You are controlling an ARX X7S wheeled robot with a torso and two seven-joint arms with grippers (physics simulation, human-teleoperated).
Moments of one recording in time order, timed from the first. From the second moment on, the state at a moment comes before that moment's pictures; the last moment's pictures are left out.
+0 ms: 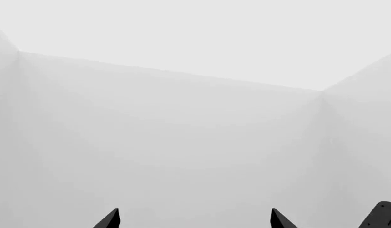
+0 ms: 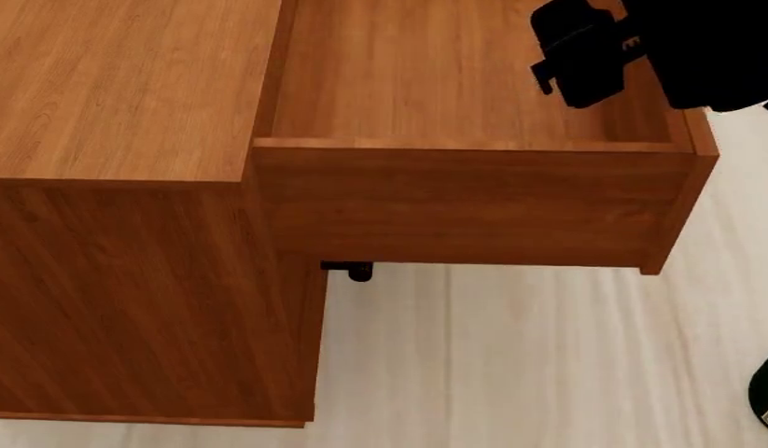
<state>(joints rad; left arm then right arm) -0.79 -0.74 0.39 0.89 -0.79 -0.25 -0.72 1.97 0.50 -1.28 0.48 1.29 1.23 0.51</state>
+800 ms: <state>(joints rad) -0.83 -0.75 0.39 0.91 -0.82 -0.27 -0.75 2.15 0.51 -1.24 0.48 1.22 1.31 0.55</state>
